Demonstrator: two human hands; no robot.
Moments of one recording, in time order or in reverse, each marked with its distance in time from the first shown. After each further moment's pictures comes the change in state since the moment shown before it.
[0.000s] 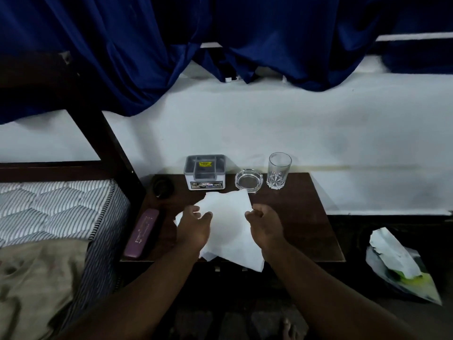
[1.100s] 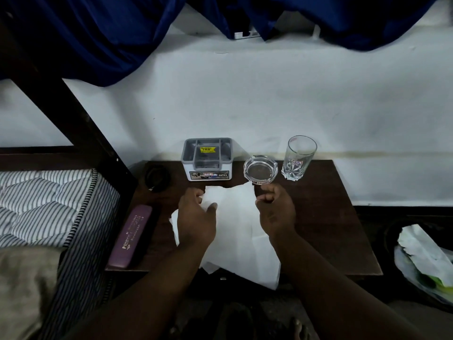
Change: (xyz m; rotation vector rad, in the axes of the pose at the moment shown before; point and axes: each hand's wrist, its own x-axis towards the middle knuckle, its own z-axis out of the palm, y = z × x) left_hand 0.057 -0.021 0.028 0.214 0.187 0.306; right_hand 0.091 0.025 0.037 0.047 0.162 -0.146
